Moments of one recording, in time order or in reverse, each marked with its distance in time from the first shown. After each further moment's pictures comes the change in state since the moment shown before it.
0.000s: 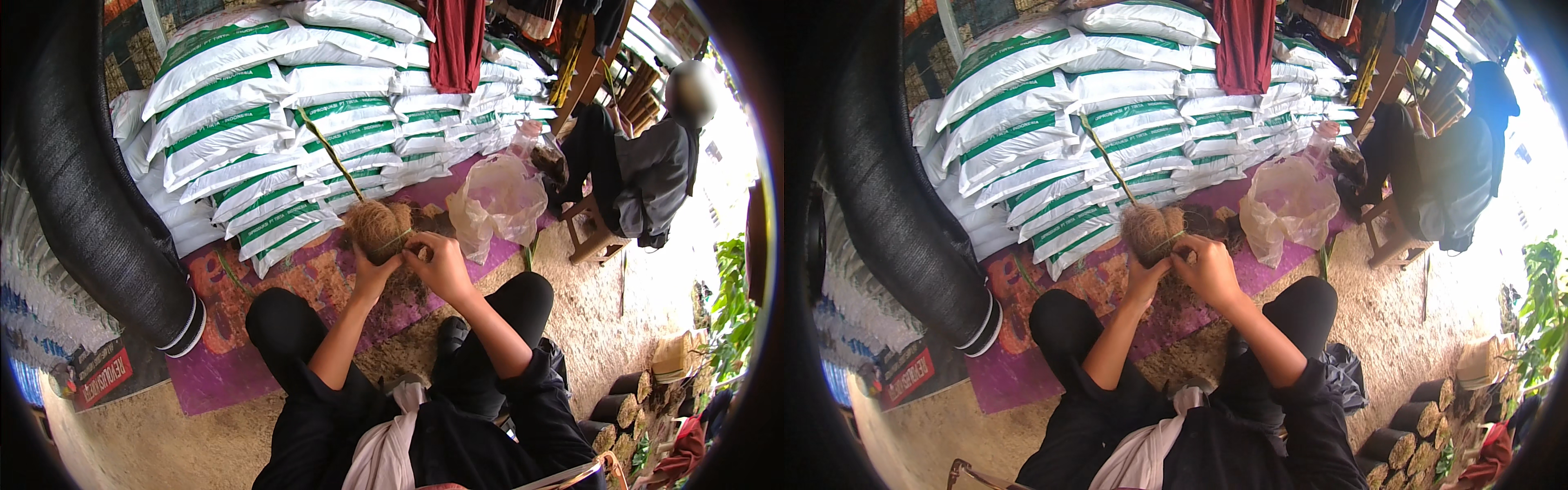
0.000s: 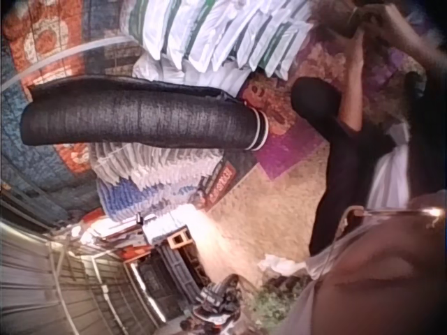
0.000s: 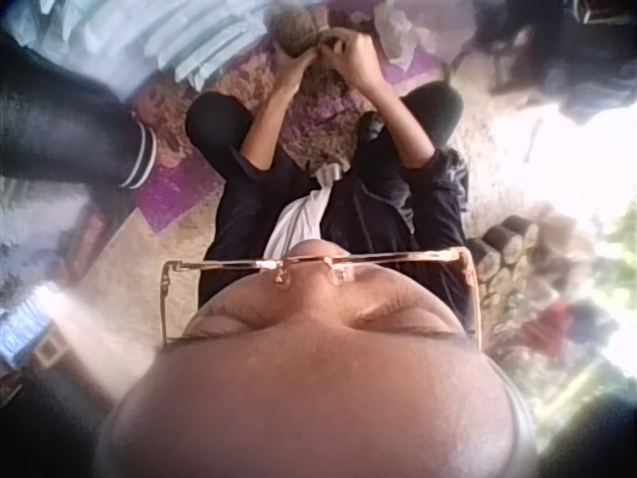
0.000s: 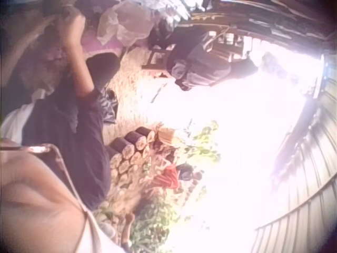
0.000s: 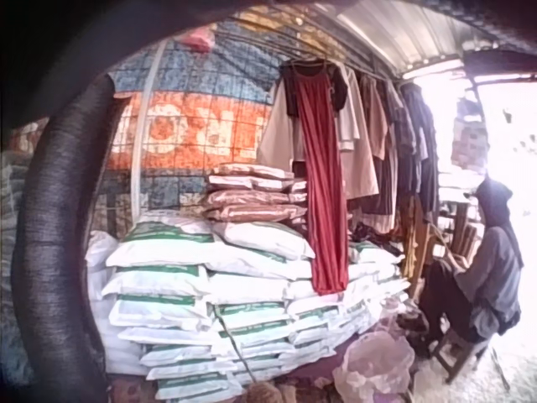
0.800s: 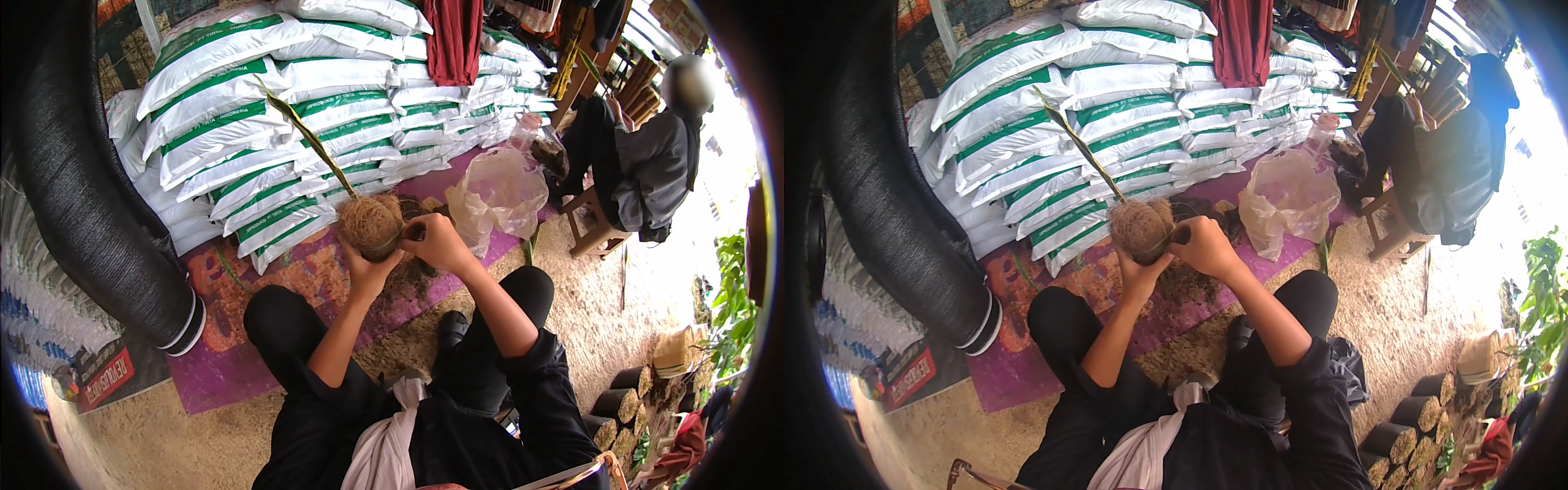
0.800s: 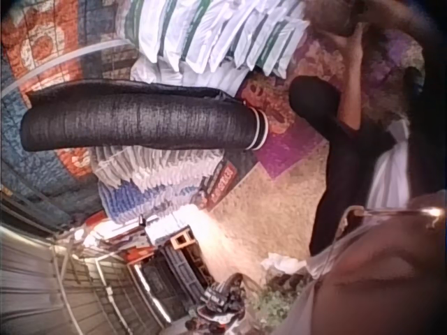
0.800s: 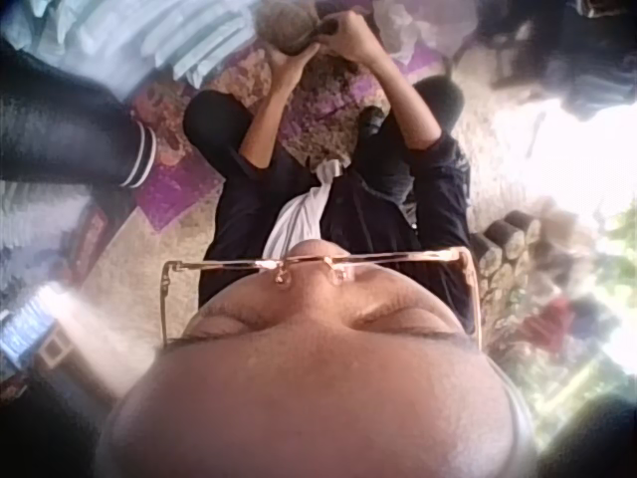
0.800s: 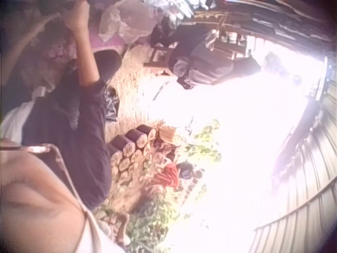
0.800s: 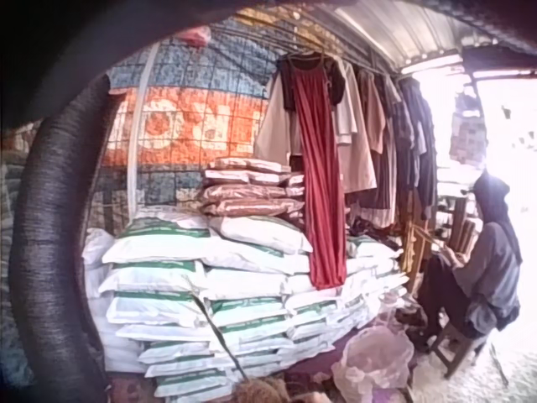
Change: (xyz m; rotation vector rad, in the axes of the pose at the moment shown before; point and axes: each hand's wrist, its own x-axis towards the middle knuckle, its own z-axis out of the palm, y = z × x) left_hand 0.001 0.000 0.000 0.185 0.050 0.330; right_hand 0.031 0.010 -0.008 0.019 -0.283 0.214
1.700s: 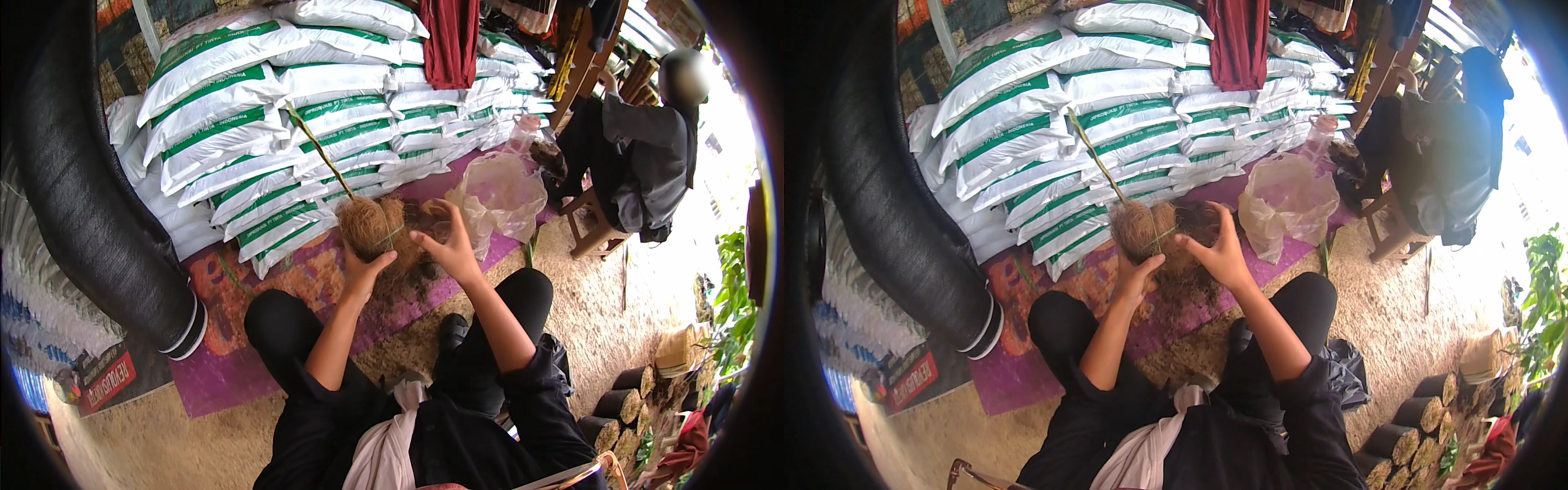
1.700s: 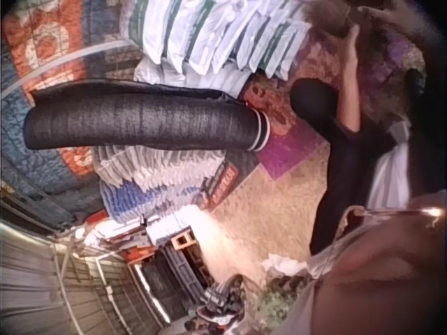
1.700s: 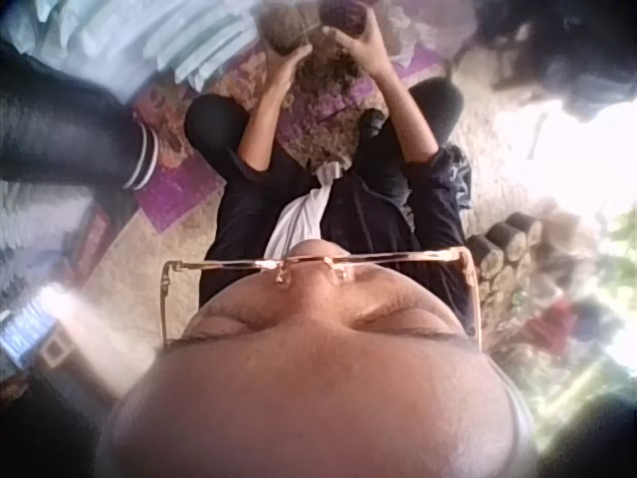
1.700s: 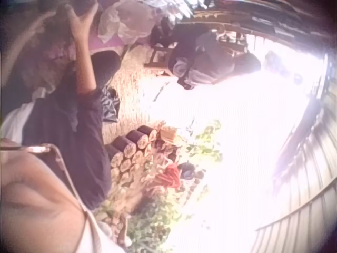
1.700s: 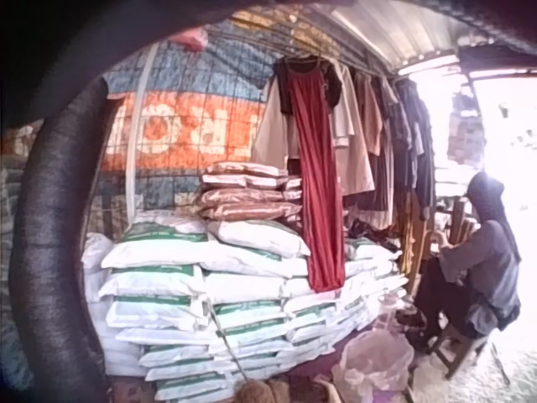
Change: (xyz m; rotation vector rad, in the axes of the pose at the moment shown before) left_hand 0.006 0.014 -0.007 -0.187 -0.041 -0.322; right_hand -0.015 0.040 0.009 0.264 0.352 -0.089
